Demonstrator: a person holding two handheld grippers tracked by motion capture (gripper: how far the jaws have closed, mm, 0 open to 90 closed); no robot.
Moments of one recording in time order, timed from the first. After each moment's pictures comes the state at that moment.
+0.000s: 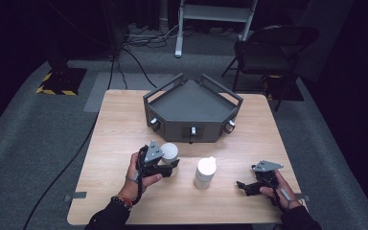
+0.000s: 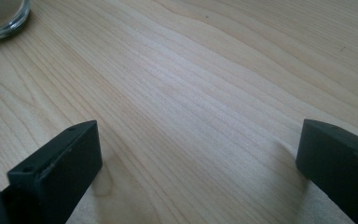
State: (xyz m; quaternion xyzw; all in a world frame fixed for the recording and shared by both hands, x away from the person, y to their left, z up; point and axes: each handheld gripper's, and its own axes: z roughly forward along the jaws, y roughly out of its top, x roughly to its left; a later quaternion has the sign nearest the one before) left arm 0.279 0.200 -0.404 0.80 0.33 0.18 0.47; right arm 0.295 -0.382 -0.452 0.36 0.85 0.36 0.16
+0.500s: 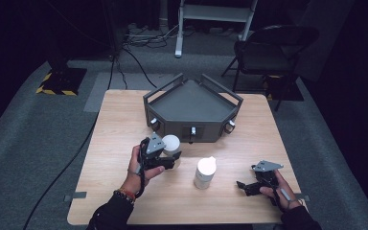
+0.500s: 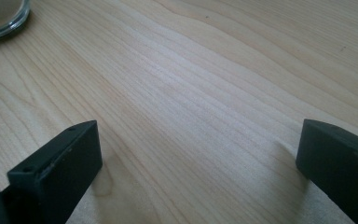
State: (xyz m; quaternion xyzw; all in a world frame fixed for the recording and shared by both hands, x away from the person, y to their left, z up) left arm 0.289 0.195 -0.381 0.78 0.35 0.19 0.49; right arm 0.295 -0.382 -0.452 0.36 0.85 0.36 0.16
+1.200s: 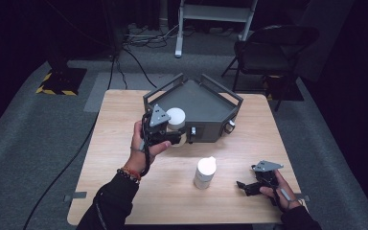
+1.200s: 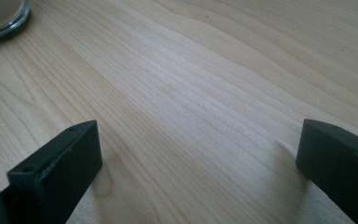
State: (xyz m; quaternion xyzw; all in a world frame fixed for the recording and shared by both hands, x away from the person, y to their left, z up) left arm 0.307 0.178 -0.303 0.76 0.35 0.22 0.50; right arm 0.295 -0.382 -0.452 0.36 0.85 0.36 0.16
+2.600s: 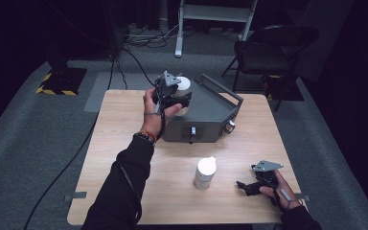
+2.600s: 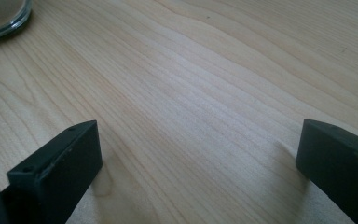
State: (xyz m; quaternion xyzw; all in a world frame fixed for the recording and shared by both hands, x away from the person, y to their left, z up) left arm 0.395 0.139 -0.280 0.74 0.41 0.26 0.47; right arm 0.297 -0.383 -0.452 0.35 0.85 0.36 0.15
